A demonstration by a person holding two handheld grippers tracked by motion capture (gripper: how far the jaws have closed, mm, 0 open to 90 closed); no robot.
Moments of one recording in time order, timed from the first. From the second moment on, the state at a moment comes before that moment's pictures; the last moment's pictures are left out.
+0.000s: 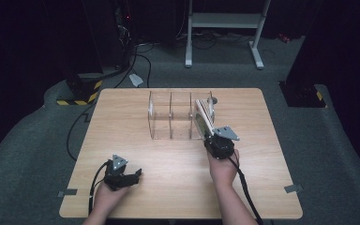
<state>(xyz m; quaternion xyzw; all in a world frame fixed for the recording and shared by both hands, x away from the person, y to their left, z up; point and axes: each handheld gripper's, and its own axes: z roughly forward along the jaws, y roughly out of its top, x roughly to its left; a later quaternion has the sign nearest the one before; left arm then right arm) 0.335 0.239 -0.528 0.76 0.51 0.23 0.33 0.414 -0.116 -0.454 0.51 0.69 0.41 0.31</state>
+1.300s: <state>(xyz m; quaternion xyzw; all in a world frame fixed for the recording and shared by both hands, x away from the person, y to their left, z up) 0.334 0.239 -0.529 0.76 0.51 0.23 0.33 0.422 -0.097 -0.453 0.53 0.64 0.41 0.37</state>
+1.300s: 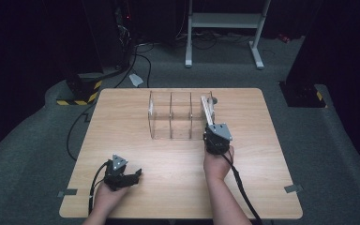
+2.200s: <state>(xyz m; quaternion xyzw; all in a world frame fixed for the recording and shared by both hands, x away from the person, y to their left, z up) 0.334 0.239 -0.528 0.76 0.51 0.23 0.33 0.394 -0.111 -0.491 0.54 0.67 0.41 0.30</state>
